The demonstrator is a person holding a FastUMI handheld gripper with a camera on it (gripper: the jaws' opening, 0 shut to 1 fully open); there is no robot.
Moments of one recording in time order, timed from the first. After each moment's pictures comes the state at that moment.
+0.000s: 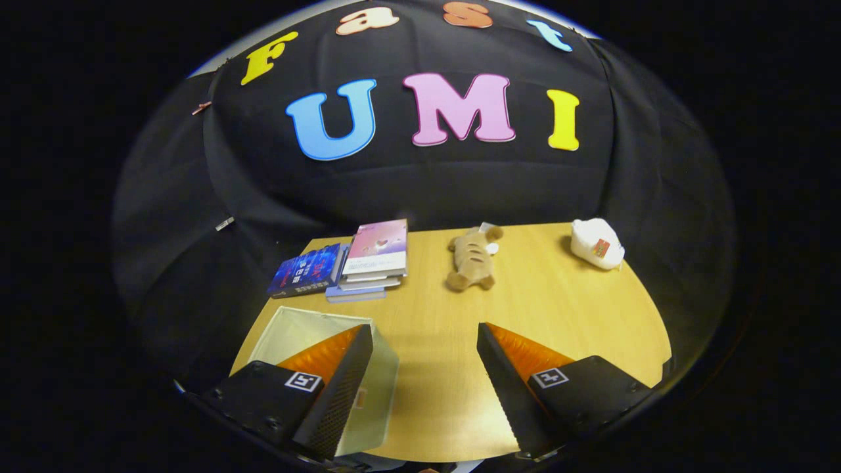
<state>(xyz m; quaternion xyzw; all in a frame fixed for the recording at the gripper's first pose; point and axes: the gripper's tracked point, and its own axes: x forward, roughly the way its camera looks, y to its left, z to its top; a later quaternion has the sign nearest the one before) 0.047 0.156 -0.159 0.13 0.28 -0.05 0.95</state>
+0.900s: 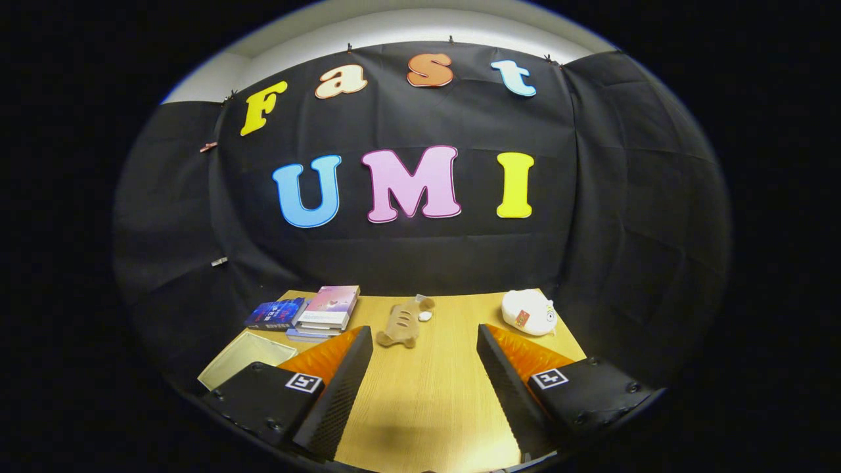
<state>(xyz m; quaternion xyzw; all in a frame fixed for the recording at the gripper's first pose) -0.013 -0.011 -0.082 0.10 0.16 -0.05 0.98</state>
